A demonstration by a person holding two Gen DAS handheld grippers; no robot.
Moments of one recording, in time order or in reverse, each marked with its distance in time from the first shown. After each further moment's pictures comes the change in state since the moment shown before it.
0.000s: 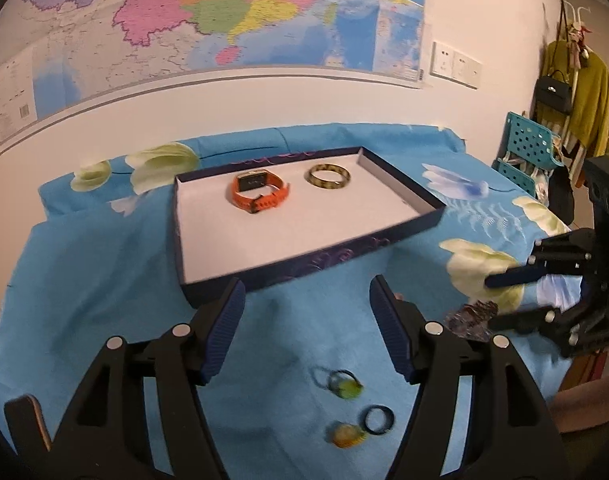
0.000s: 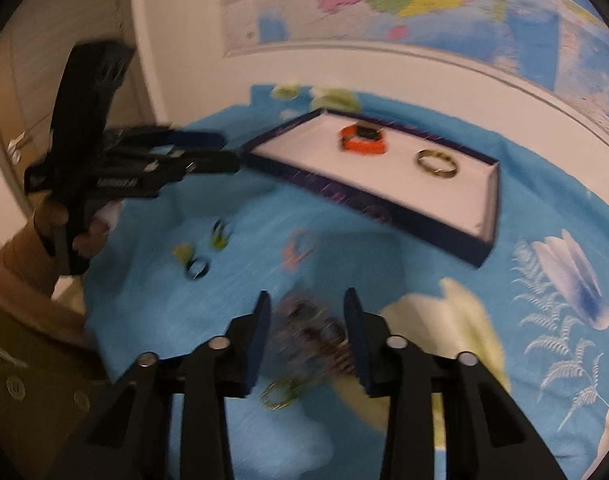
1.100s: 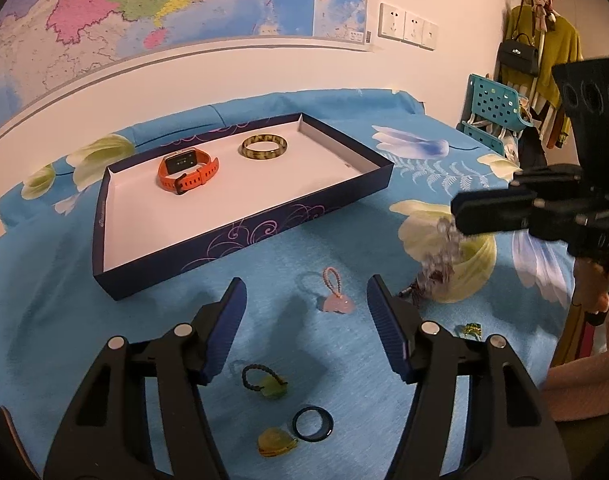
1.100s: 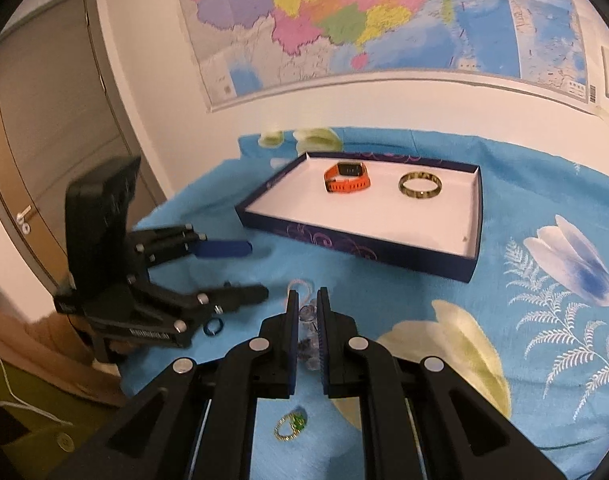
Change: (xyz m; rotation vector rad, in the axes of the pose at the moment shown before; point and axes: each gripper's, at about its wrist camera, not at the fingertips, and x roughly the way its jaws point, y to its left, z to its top) left arm 0.027 -0.044 -0.010 0.102 0.080 -0.111; right arm -0.033 -0.033 0.018 0.211 -0.161 0.062
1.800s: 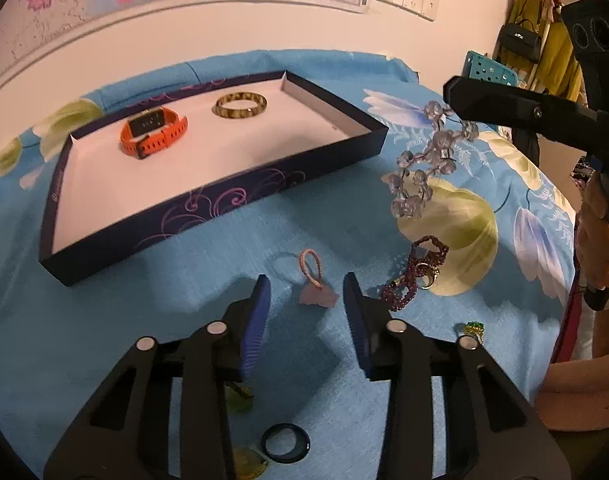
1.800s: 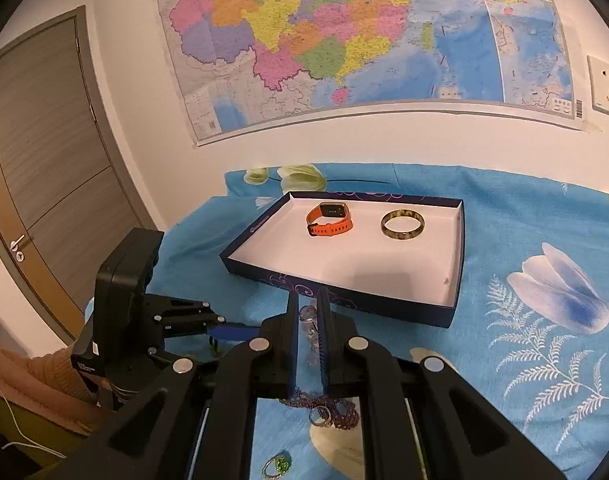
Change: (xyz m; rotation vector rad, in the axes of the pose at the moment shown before) left arm 0.038 -0.005 0.000 -0.033 0.136 -0.074; right arm -0.001 -0.017 0.028 0.029 -0.089 -0.032
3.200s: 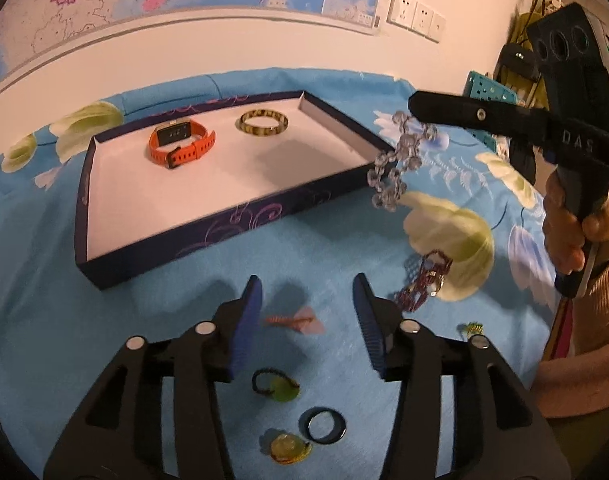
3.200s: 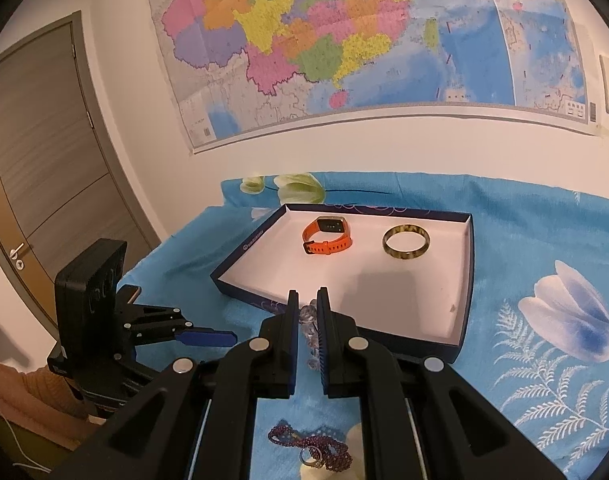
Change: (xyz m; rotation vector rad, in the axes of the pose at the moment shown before) left arm -0.025 0.025 0.000 -0.029 -0.046 -0.005; right arm 0.025 -0.009 0.020 0.007 -0.006 0.019
